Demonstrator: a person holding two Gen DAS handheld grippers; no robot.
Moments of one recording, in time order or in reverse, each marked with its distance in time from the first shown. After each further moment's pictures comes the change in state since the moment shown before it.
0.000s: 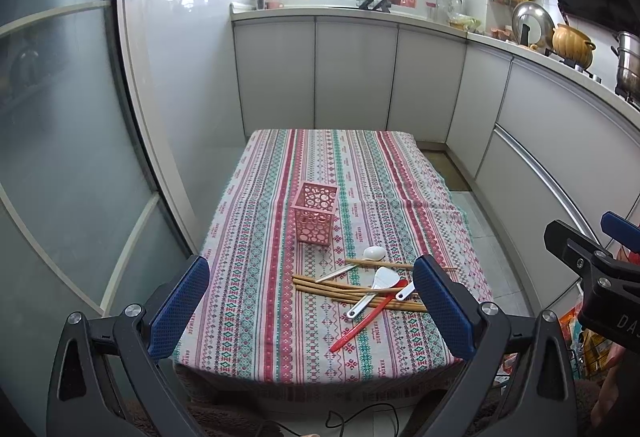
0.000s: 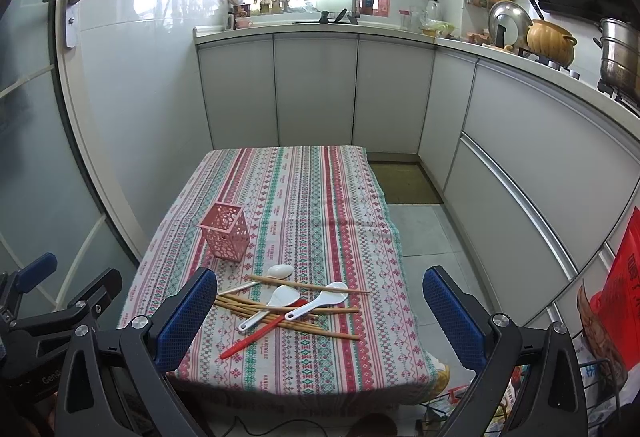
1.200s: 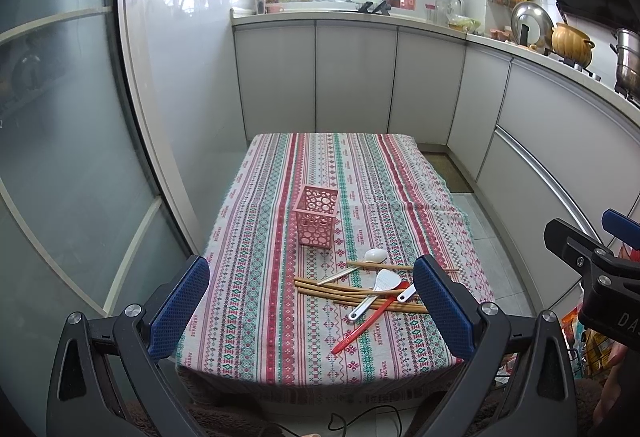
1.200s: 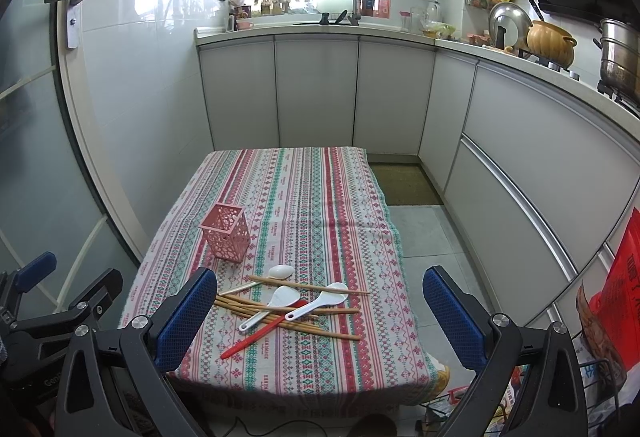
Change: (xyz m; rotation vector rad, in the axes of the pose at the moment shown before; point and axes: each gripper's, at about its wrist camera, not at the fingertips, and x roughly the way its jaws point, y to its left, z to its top) left arm -0.004 0.001 0.001 0.005 -0.011 0.008; right arm 0.000 0.001 -0.001 -0.001 -0.004 0.003
